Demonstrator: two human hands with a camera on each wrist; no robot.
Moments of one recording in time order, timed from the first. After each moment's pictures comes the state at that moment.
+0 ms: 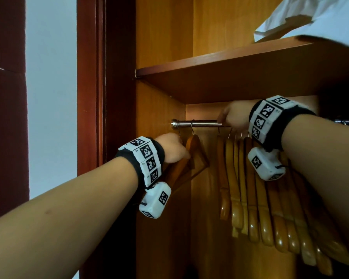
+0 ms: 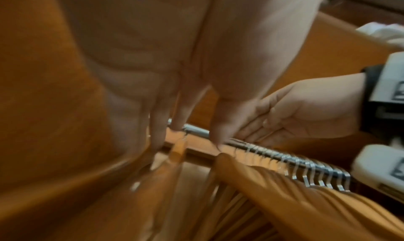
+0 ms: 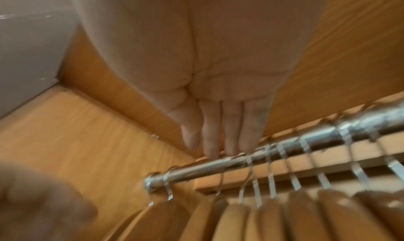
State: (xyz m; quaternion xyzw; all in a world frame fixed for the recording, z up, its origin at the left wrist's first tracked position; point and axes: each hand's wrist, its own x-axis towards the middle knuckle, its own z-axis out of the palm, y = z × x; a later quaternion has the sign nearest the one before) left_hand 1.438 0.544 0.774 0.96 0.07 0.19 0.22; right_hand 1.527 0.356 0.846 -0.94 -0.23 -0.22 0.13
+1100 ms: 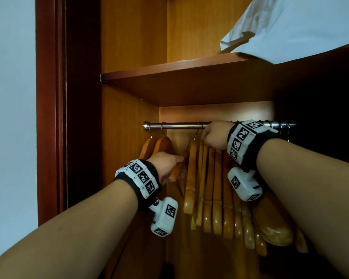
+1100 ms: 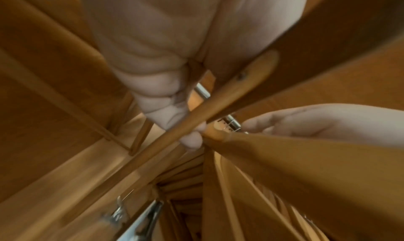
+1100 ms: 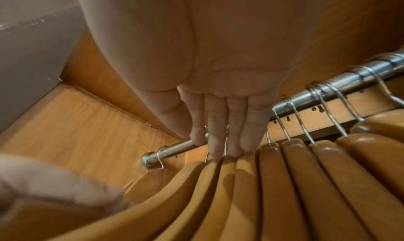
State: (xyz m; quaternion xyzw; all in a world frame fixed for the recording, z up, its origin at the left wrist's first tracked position) left_hand 1.477 0.485 0.728 0.77 0.04 0.08 0.63; right_hand 1.512 0.304 0.804 -0.93 -0.22 -0.19 0.22
